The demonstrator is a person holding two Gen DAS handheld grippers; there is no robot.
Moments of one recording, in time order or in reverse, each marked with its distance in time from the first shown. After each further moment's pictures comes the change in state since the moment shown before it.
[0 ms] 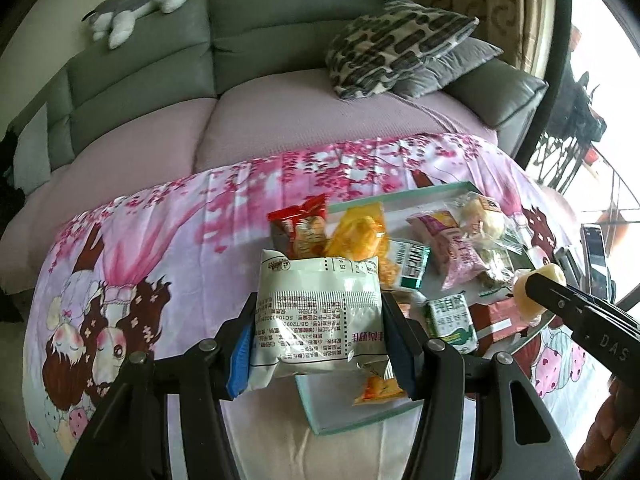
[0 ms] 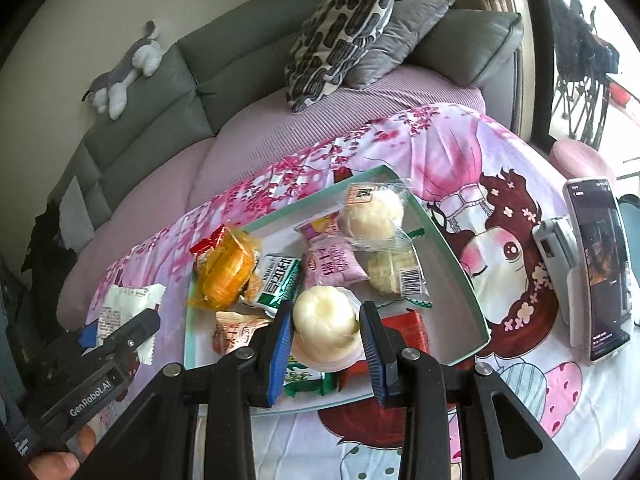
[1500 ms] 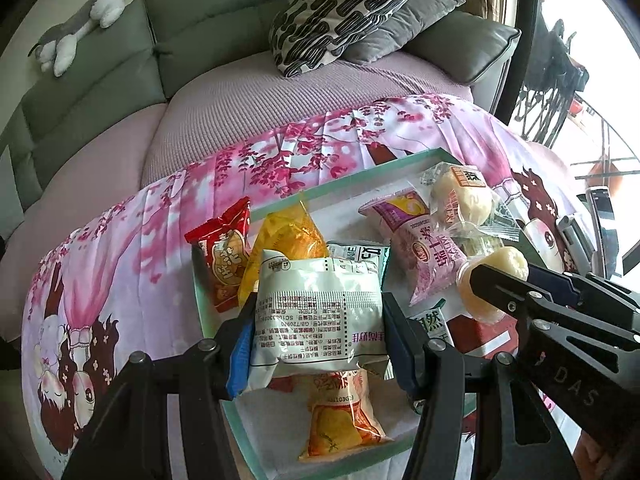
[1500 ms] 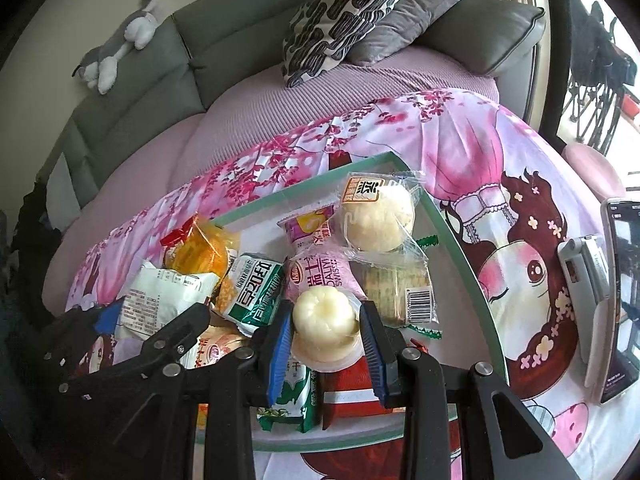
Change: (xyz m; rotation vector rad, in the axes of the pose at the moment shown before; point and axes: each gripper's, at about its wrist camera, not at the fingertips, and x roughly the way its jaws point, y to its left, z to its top) left arm 0.058 -0.053 0.019 0.141 0.075 -0.028; right arm 0.052 0.000 0.018 -0.054 0.079 -0.037
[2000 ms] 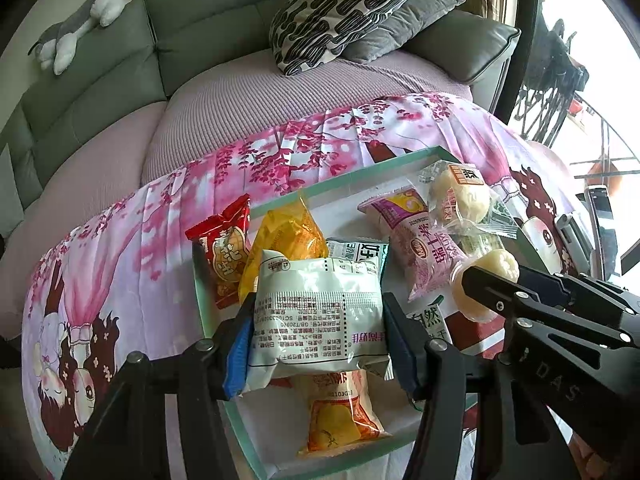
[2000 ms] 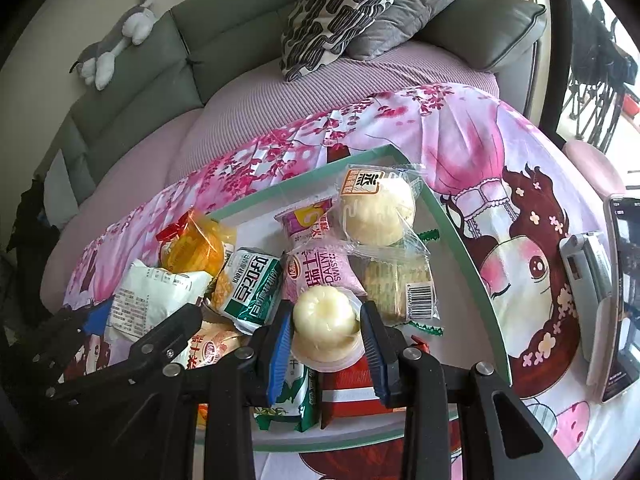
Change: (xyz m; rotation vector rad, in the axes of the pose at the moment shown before) left arm -0.004 0.000 -0.001 -0.001 0.004 -0.003; right arm 0.004 0.000 -0.001 -0.001 0.014 -0.007
